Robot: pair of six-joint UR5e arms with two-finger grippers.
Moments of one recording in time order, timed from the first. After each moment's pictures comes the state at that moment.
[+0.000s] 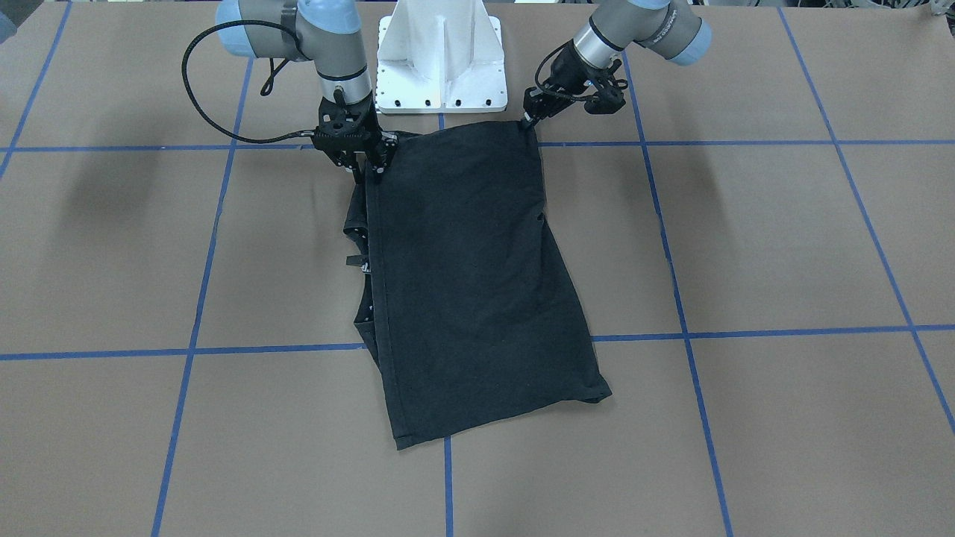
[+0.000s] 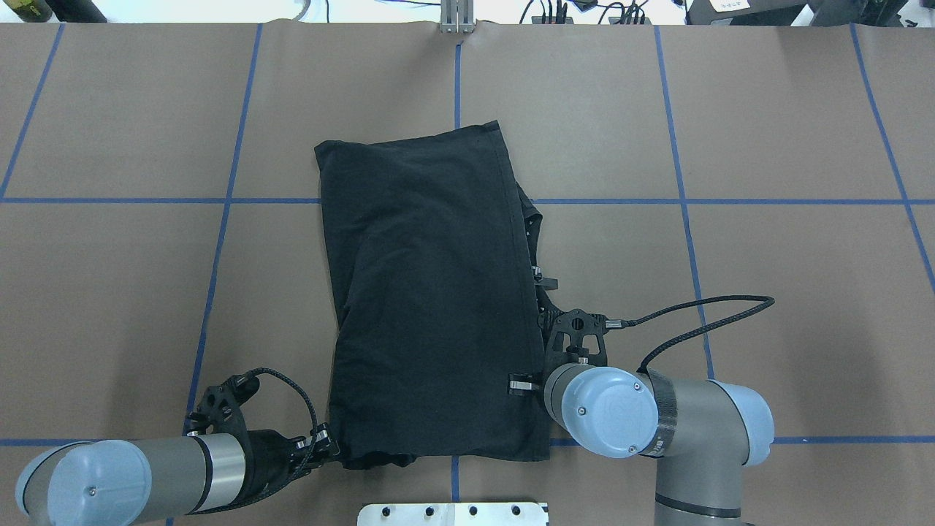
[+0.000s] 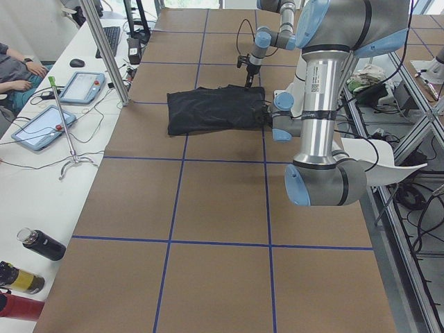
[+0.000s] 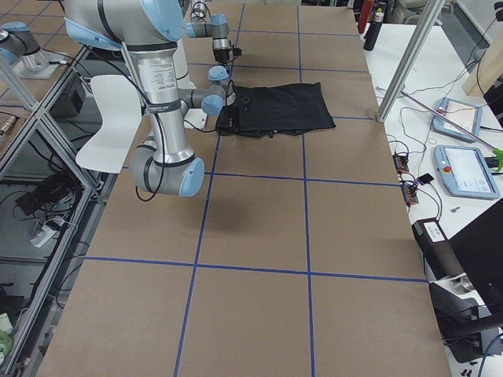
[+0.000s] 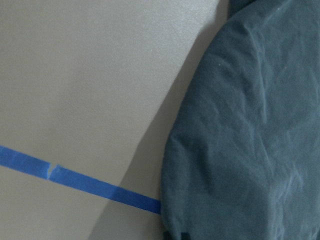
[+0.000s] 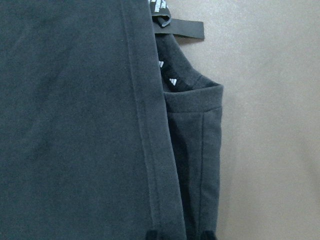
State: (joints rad) left arm -0.10 -1.64 -1.93 -2.48 -1.54 -2.01; right arm 0.20 -1.21 1.90 -1.44 1.49 1.50
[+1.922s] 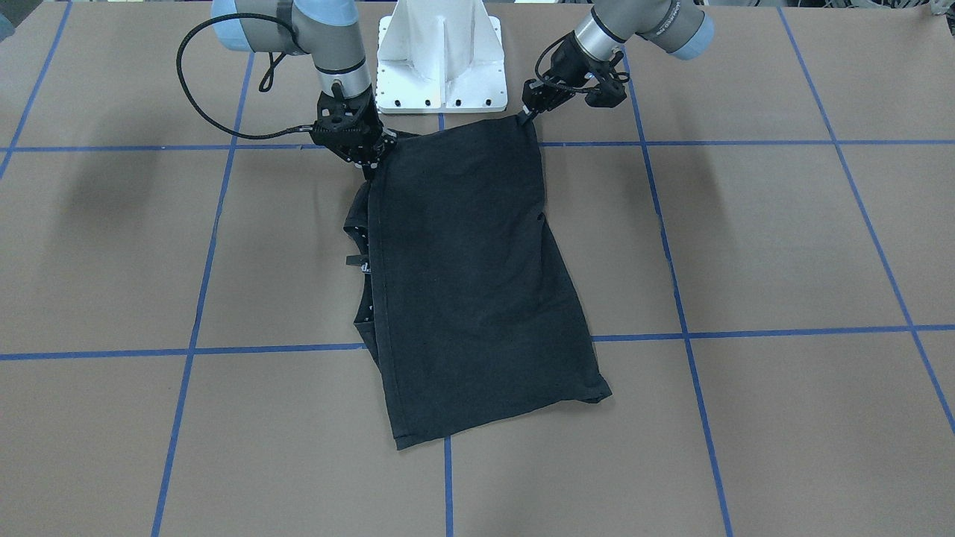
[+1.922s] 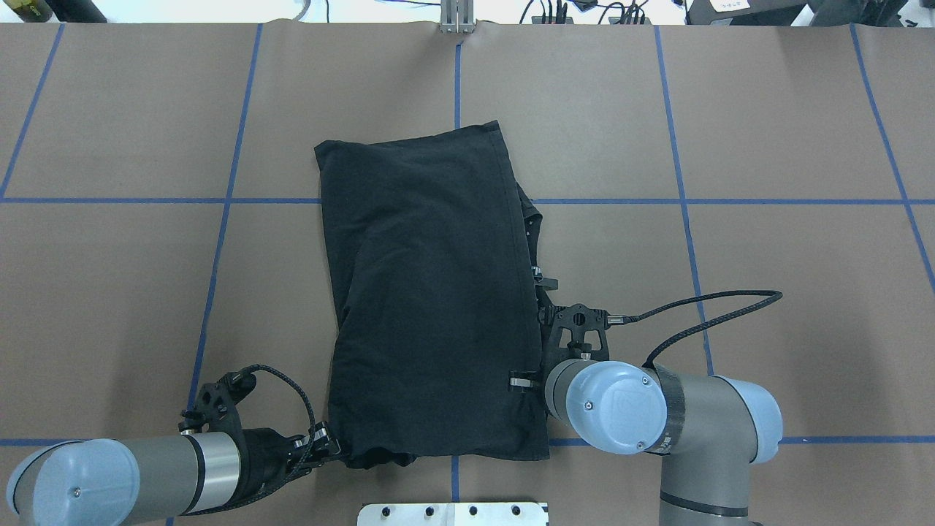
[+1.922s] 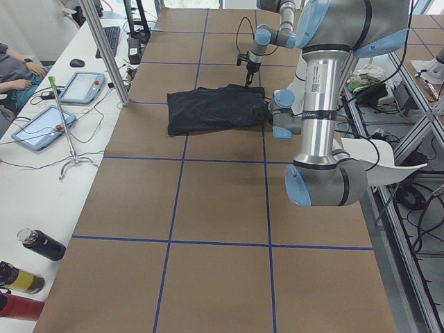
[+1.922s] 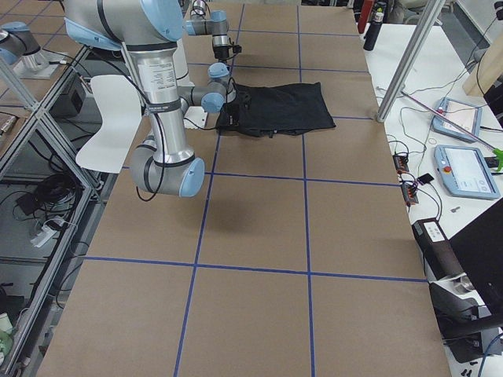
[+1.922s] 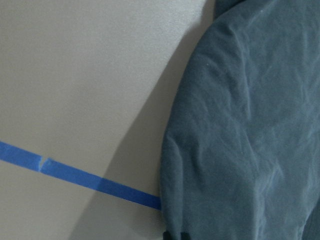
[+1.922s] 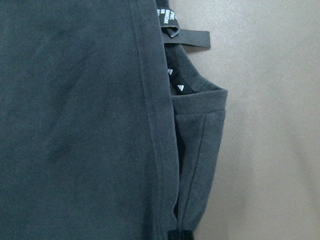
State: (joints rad) left arm -0.11 -1.63 -1.97 -2.47 -1.54 -2.01; right arm 0.21 -1.21 1.94 -1.45 1.51 1.50
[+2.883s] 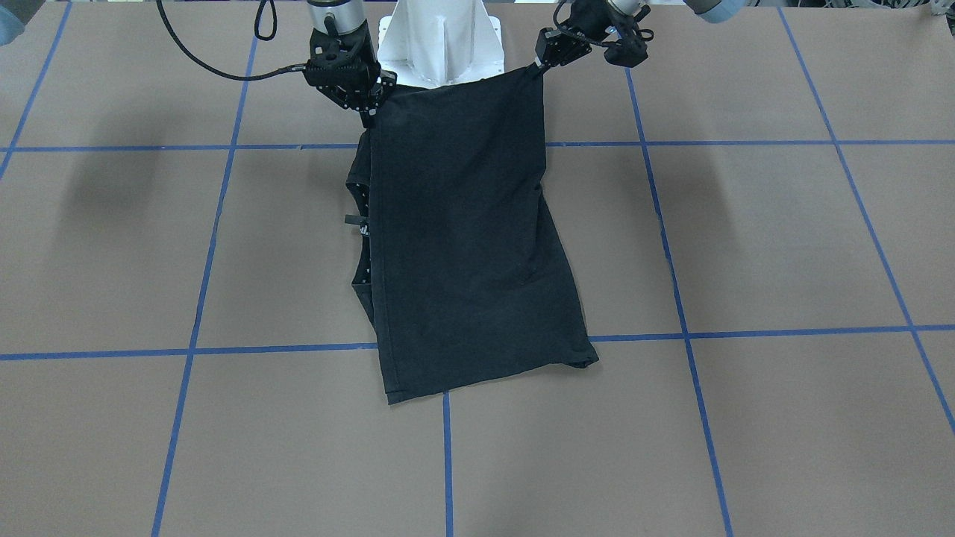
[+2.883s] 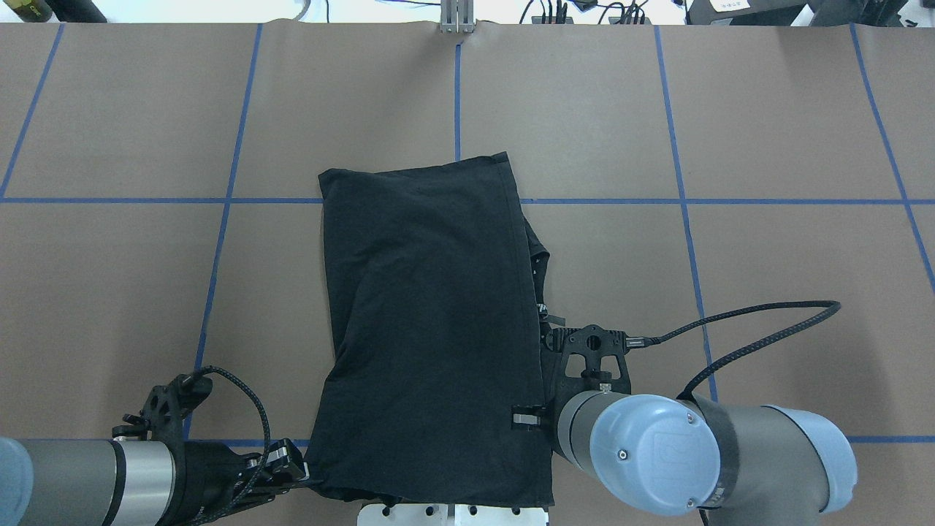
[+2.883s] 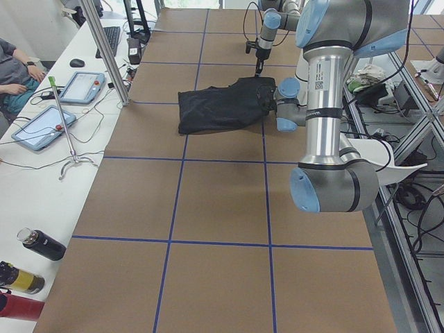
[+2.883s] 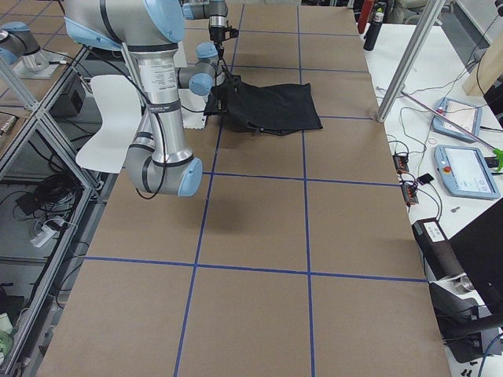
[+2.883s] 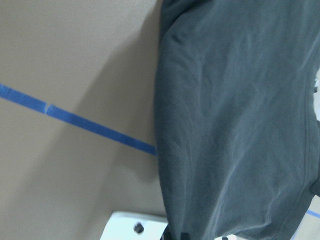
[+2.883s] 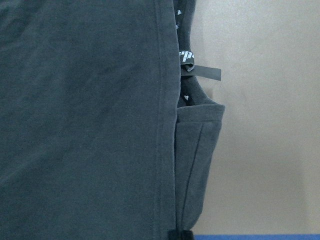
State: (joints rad) left arm -0.12 -1.51 -2.19 -2.44 -1.65 -2.00; right arm 0.14 -1.21 2.19 -1.68 1.52 1.52
